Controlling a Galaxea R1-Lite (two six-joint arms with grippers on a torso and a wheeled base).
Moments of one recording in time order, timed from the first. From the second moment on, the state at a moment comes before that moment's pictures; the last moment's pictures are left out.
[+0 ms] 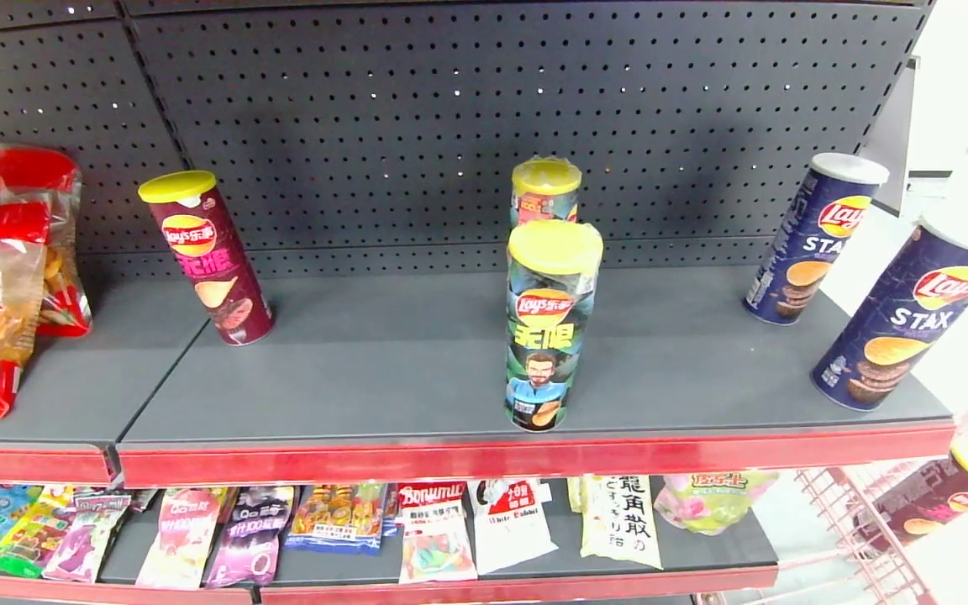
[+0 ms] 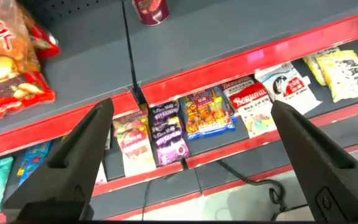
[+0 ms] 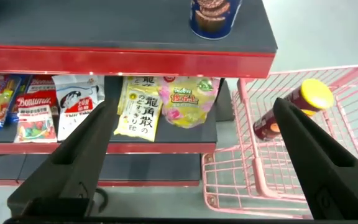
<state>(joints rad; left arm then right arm) -0.37 0.42 -0.53 0.36 0.22 0.18 0.10 0.48 -0.33 0.10 -0.13 -0.05</state>
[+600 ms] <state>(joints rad) -0.37 0.38 -0.51 0.36 0.22 0.19 0.10 0.48 -0.32 0.10 -0.12 -0.06</state>
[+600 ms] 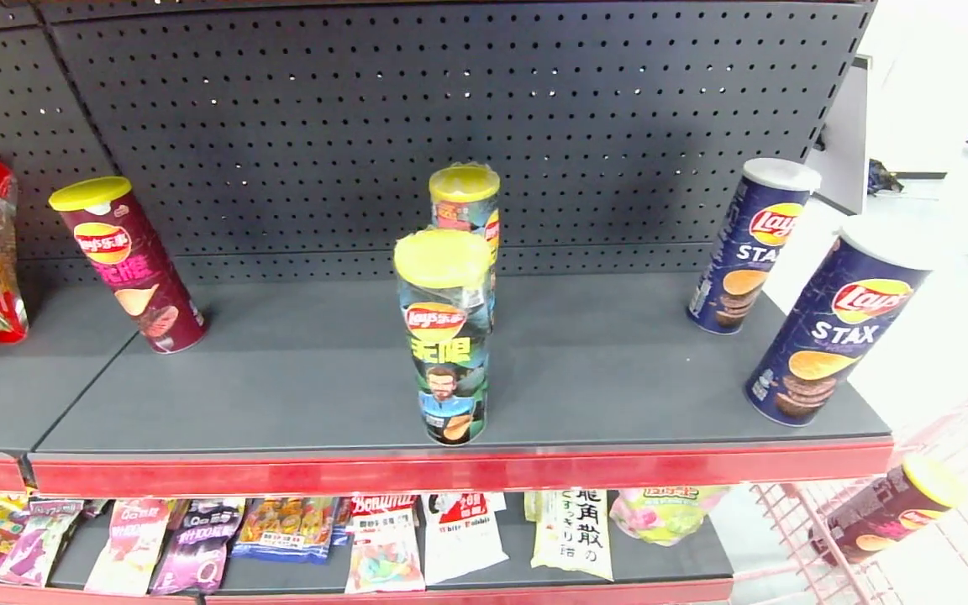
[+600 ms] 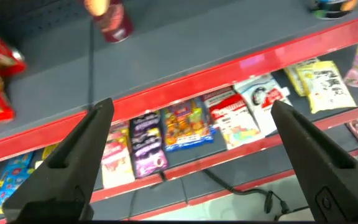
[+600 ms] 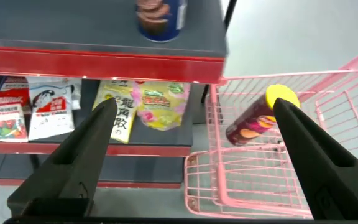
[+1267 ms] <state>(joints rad) -0.37 0.28 -0.49 0.40 0.13 0.23 0.10 0.46 -0.29 0.10 -0.12 -0.07</state>
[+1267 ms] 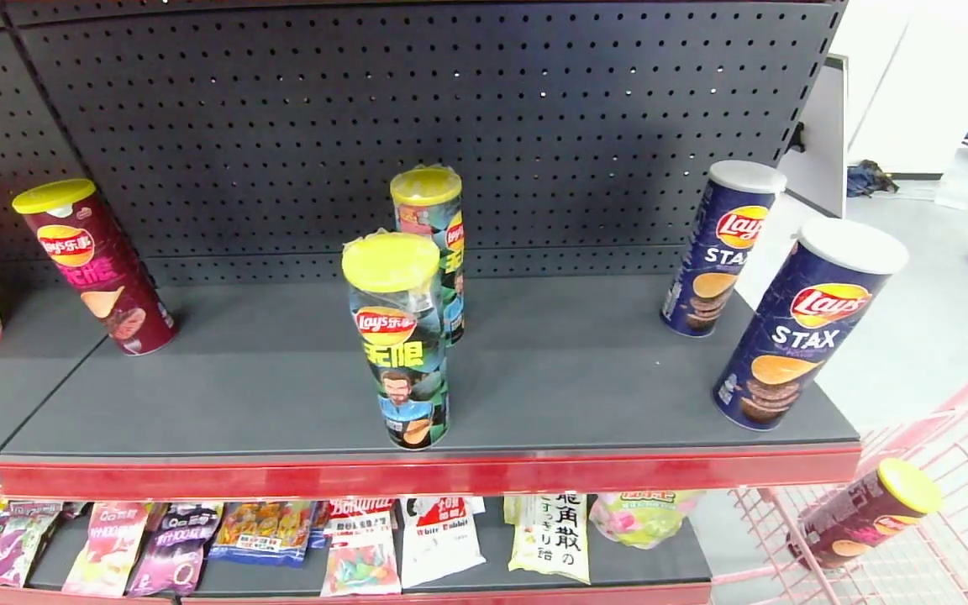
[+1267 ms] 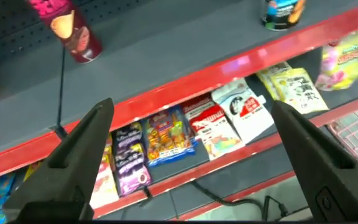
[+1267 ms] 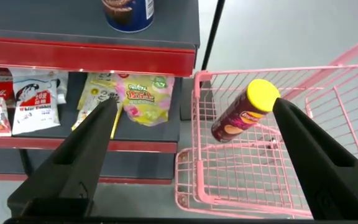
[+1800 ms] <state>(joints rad) -0.37 0.20 -0.46 0.41 0.12 0.23 0.11 0.45 -0.28 0.10 -0.12 -0.07</state>
